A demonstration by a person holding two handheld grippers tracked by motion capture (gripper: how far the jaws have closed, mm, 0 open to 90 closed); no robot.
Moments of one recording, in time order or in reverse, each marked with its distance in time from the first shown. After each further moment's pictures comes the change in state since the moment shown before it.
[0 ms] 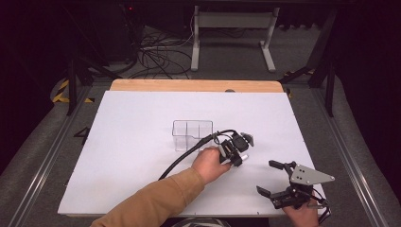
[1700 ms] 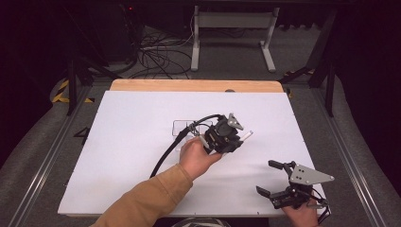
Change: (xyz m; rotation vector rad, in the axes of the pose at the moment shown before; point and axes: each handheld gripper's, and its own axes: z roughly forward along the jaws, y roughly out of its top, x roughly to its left) left arm 0.010 -0.029 -0.098 -0.446 -0.005 0.065; right arm 0.001 0.000 0.001 -0.001 0.004 0.001
